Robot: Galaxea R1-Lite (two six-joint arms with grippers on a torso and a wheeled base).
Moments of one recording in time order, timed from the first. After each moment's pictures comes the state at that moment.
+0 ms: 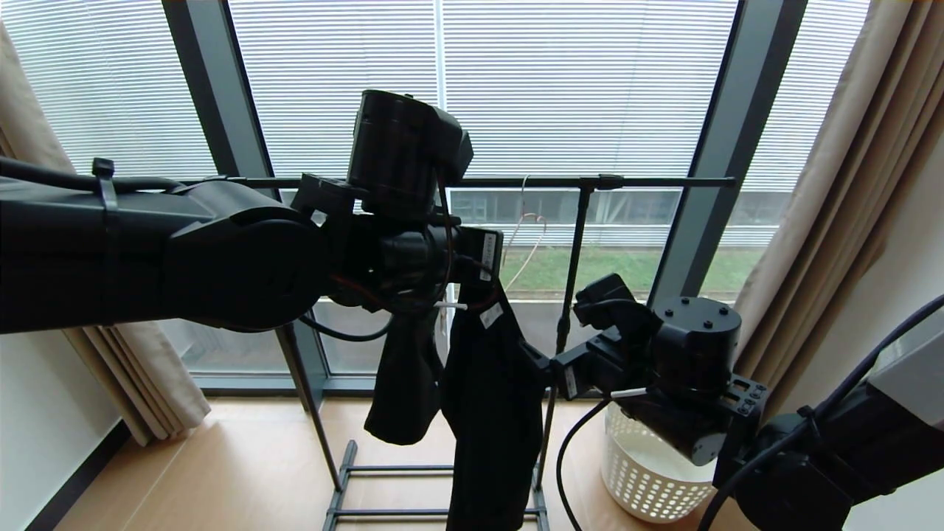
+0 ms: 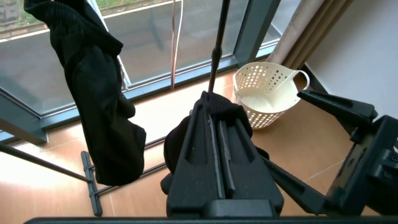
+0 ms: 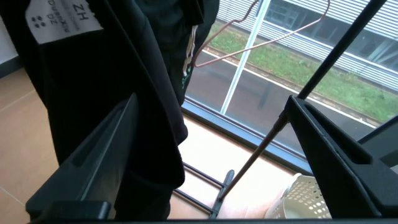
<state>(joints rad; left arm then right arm) -0.72 1.90 -1.50 0.01 0.25 -0.14 0.63 1.99 -0.66 -1.09 -0.20 -0.07</state>
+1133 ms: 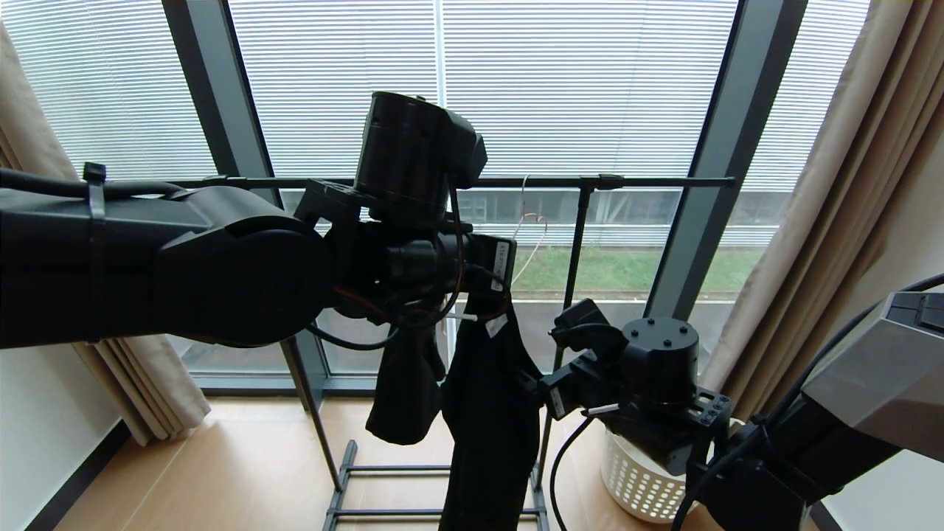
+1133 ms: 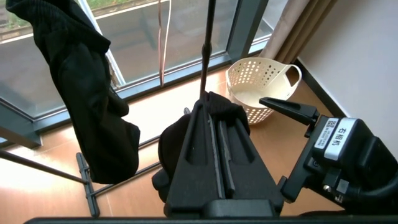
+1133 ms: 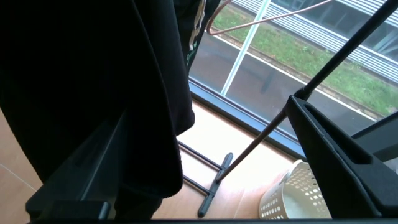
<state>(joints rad) -0.76 1.88 -1.48 0.01 0.25 -0.14 0.64 2.08 -0.68 -1.10 -0.19 -0.08</state>
